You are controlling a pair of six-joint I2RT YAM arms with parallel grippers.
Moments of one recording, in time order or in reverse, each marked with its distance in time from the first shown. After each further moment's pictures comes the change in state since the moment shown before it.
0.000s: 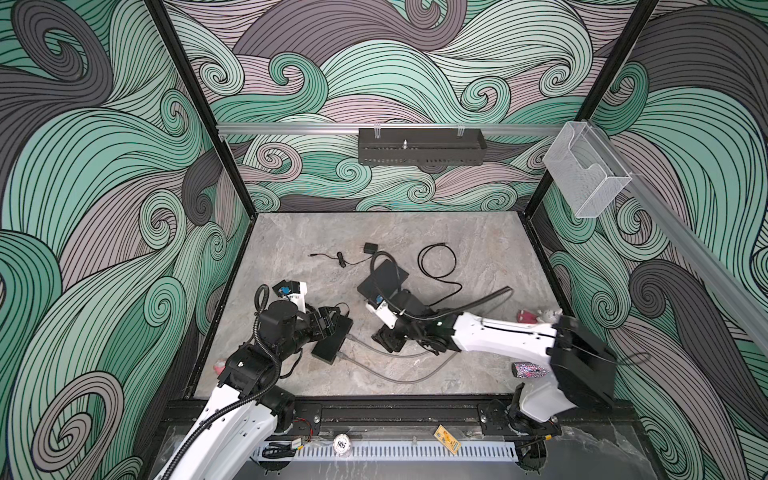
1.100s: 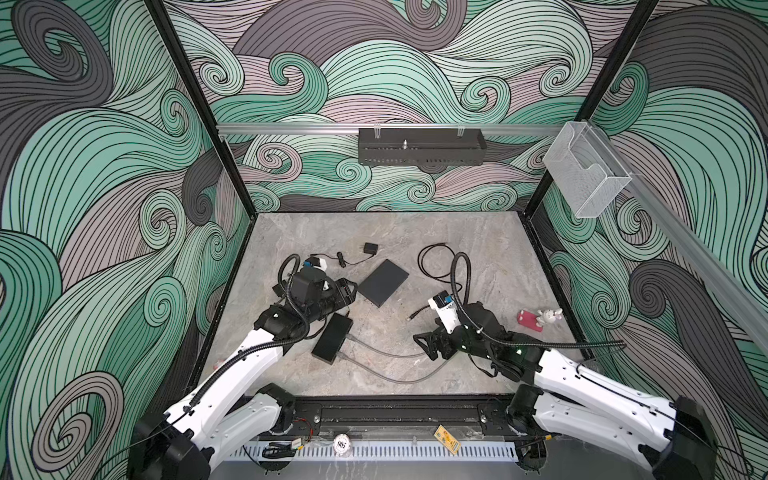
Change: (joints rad) left arm -0.055 0.400 0.234 0.187 -0.040 -0.114; right arm -0.154 -0.481 -0.271 -0.135 0.008 0.191
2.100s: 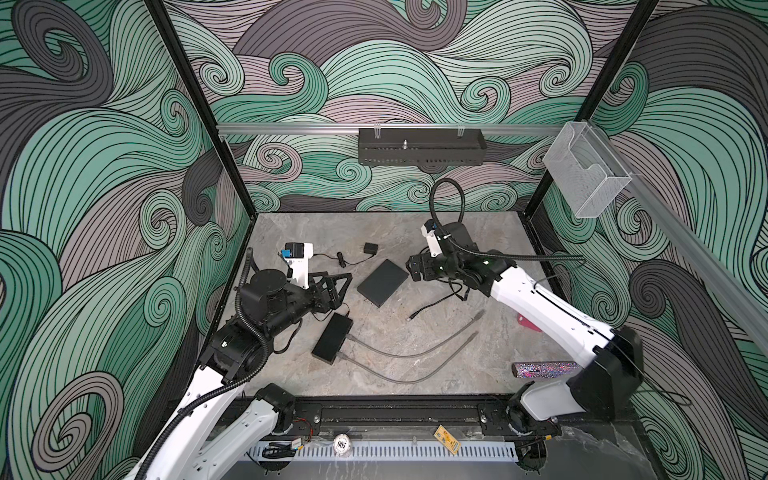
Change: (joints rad) left arm 0.000 -0.235 0.164 -0.148 0.102 0.316; right arm -0.244 0.588 0.780 -0.307 0.061 -0.015
